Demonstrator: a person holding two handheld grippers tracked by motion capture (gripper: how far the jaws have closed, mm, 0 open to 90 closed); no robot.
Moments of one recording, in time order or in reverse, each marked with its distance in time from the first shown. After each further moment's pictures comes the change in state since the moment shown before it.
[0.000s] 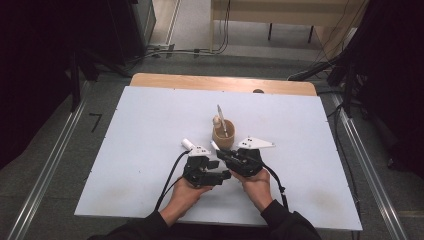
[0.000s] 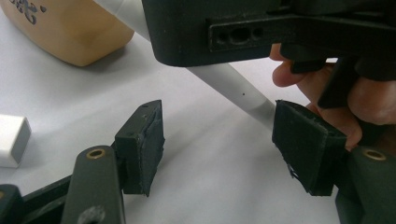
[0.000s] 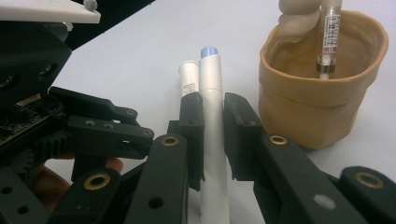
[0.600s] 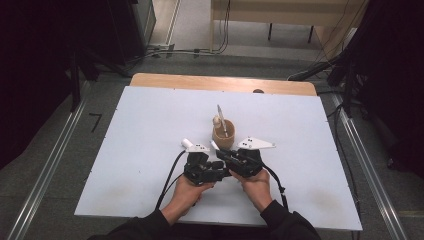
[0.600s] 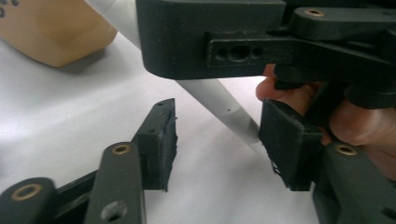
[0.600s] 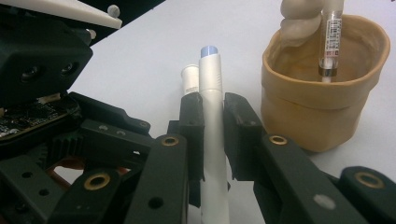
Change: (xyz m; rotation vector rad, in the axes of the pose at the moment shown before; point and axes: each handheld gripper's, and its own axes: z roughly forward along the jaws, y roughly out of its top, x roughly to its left) left arm 0.006 0.003 0.003 -0.020 -0.109 -0.079; right arm 0.001 0.000 -0.001 -0.015 0.005 0.000
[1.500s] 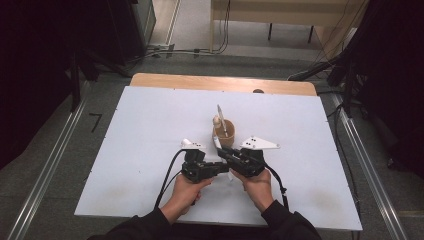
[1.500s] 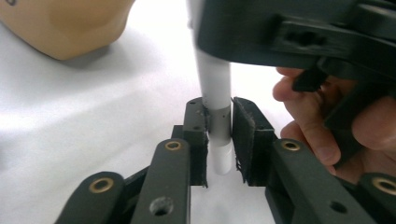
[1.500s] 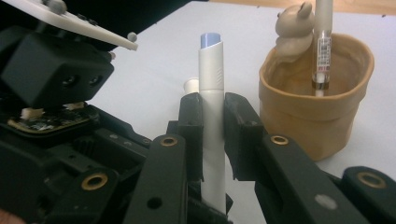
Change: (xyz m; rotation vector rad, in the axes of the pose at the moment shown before) left arm 0.011 0.002 -0.004 -0.018 -0.030 -0.094; right arm 0.001 0.003 -0.009 -0.053 0.007 0.002
